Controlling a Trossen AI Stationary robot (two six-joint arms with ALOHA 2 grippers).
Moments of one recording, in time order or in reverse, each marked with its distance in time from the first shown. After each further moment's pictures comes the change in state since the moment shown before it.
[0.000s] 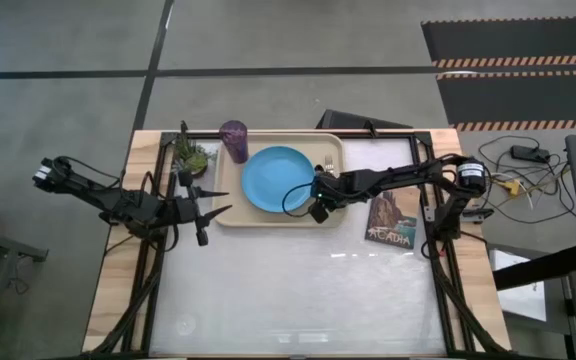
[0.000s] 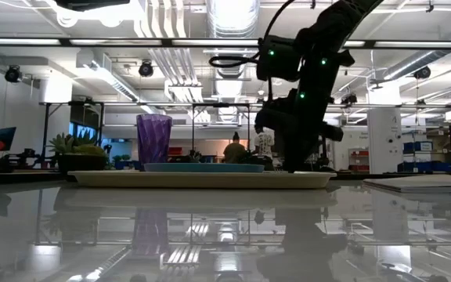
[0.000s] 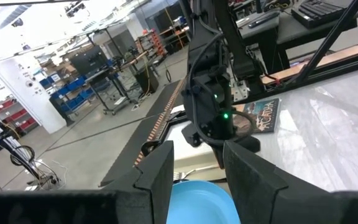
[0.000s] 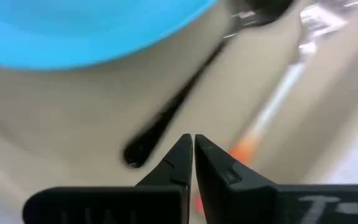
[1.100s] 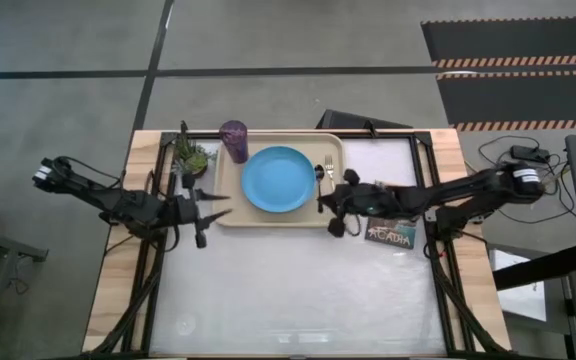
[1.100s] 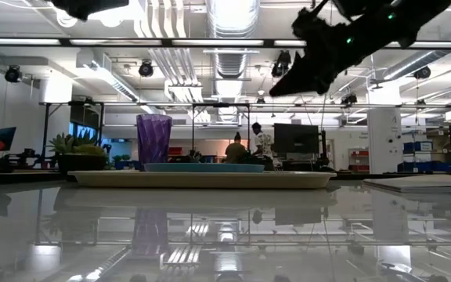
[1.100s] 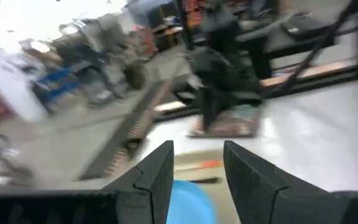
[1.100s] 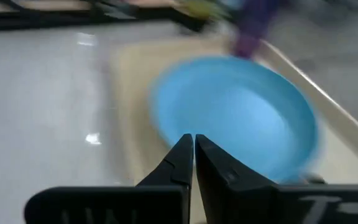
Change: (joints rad) left arm 0.000 0.000 -0.003 -0.016 0.038 -0.101; right arm 0.196 -0.430 -0.387 0.694 0.133 -0.560
